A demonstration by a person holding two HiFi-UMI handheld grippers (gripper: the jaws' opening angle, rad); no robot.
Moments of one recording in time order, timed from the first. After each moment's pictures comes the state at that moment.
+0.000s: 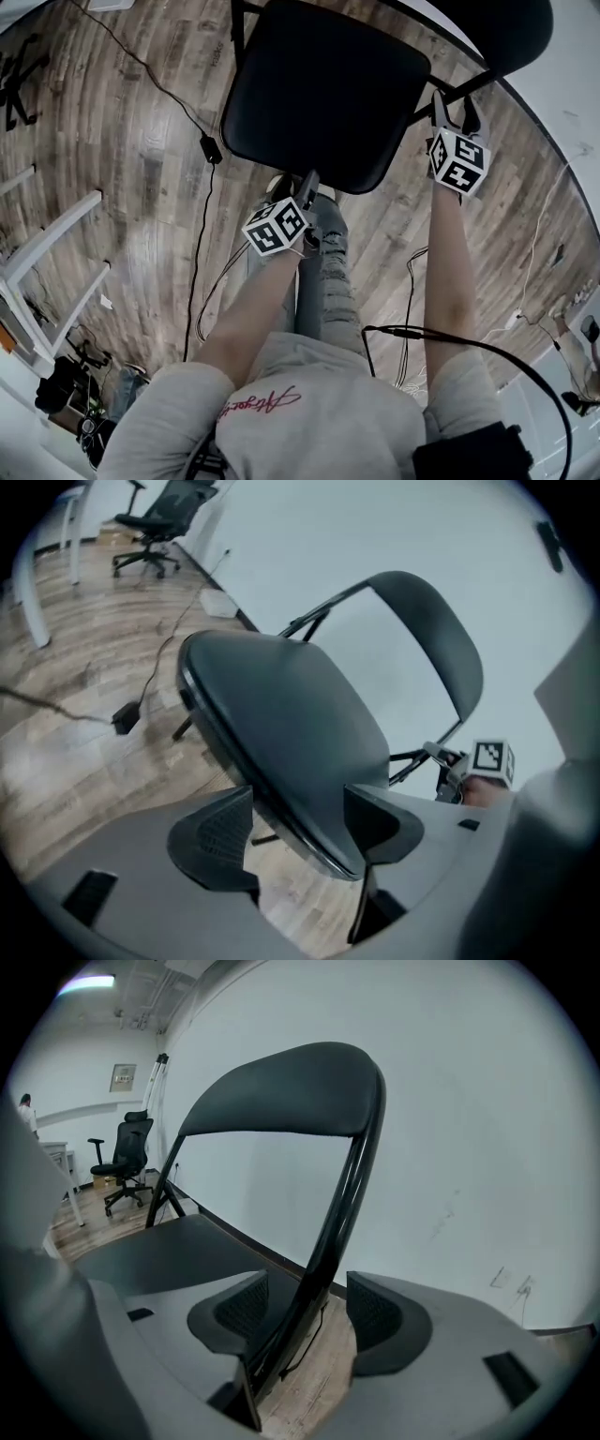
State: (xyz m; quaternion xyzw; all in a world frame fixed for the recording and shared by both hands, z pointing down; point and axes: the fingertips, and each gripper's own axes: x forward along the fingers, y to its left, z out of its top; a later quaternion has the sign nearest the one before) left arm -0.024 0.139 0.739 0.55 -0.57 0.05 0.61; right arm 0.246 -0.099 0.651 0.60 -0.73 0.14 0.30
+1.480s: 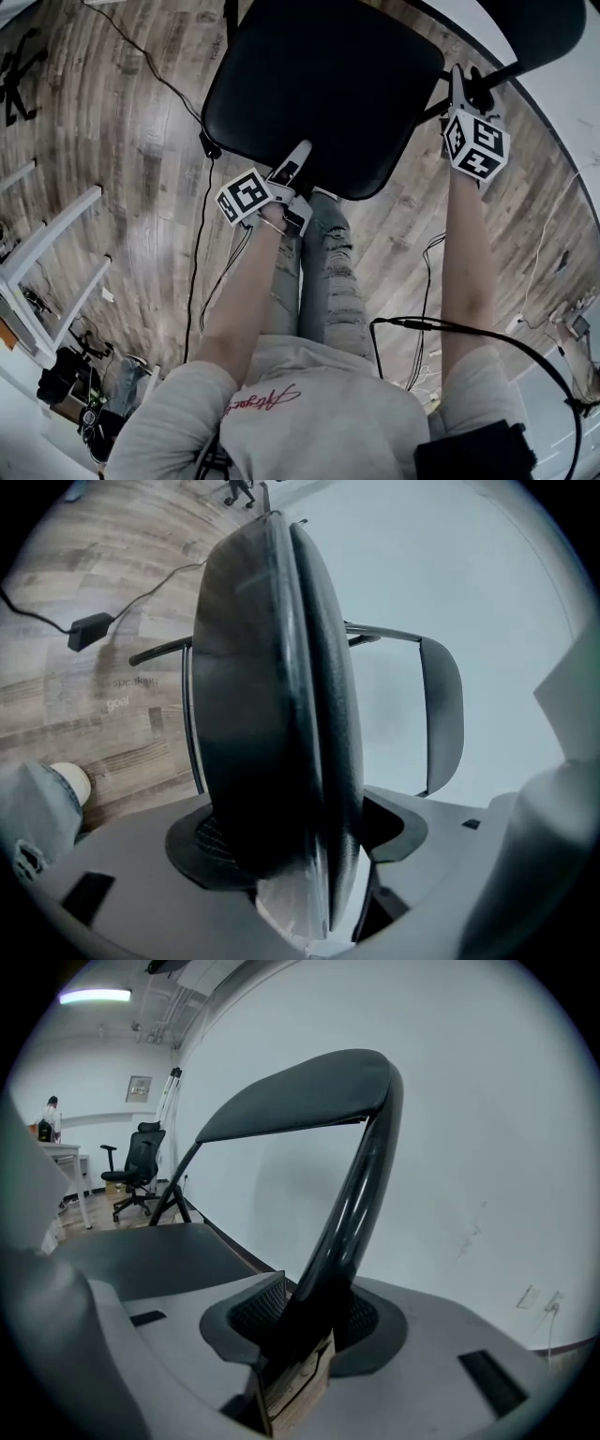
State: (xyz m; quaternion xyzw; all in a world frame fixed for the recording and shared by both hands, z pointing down) left arm -0.032 0.068 0.748 0.51 -0.45 -0.15 0.71; right arm 0.233 -0.160 0.652 0.58 -0.77 0.11 0.26
